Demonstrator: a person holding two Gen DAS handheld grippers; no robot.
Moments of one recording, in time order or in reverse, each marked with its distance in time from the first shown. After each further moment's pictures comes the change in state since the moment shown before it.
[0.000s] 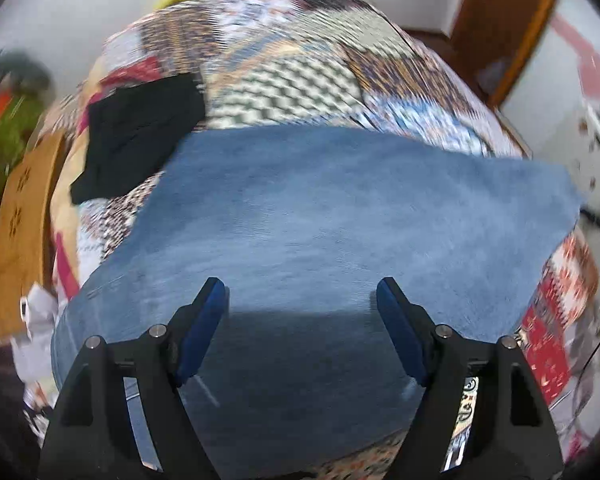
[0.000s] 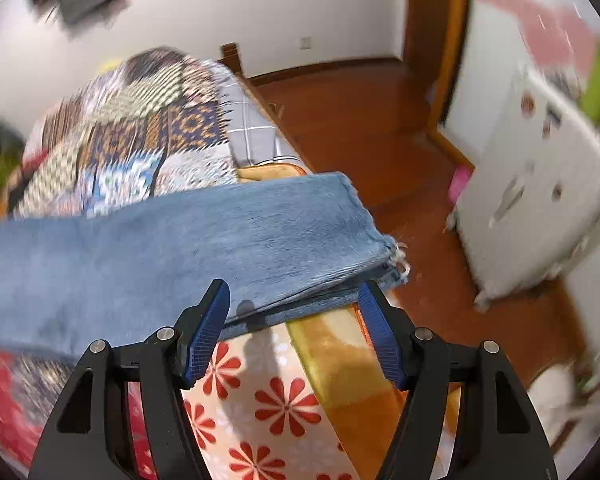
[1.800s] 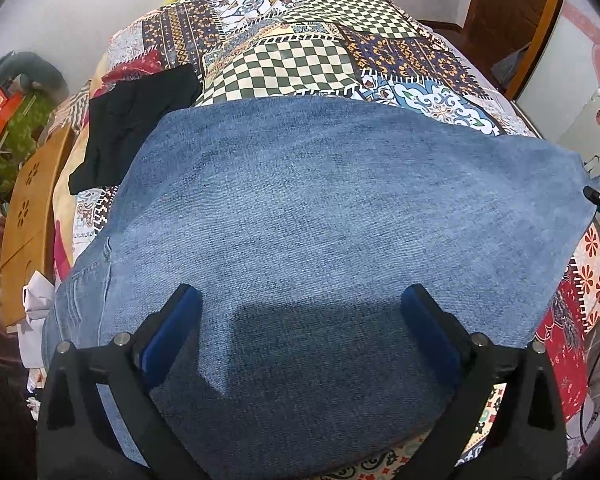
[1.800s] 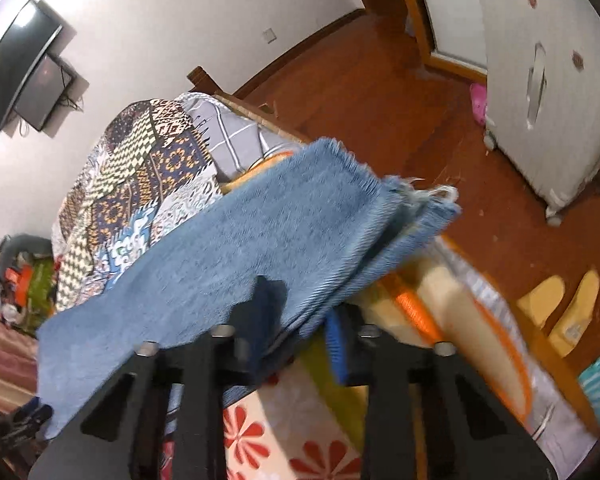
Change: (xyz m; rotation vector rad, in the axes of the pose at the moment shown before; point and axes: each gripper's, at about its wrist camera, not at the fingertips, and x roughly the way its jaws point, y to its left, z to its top) left arm 0.019 -0.027 -0.009 -0.037 0.001 0.070; right arm 0.030 -0.021 -0.003 0.265 -0.018 0.136
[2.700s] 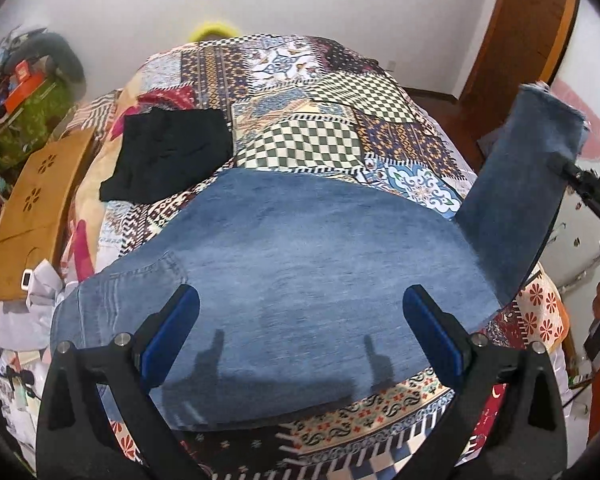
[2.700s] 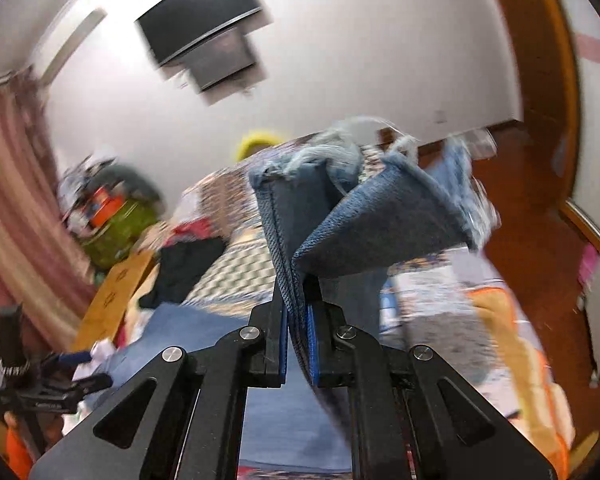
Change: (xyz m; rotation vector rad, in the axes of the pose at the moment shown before) left arm -0.091 0.052 -0.013 -0.154 -0.203 -0.098; right arm -0.068 0.236 -0.026 -0.507 -0.146 0.359
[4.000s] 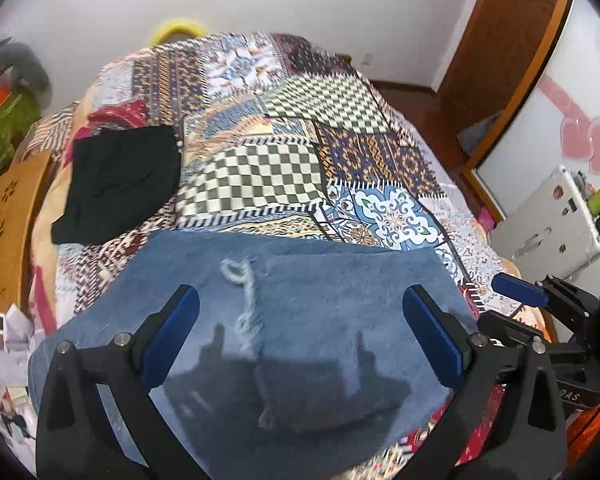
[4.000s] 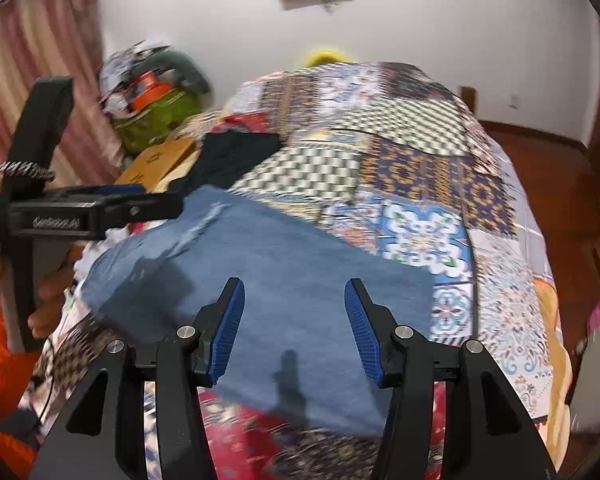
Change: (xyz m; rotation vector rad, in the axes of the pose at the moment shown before) left arm 0.060 -0.051 0.074 0.054 0.058 -0.080; right arm 0.063 0.020 -0.040 -0.191 0.279 0.040
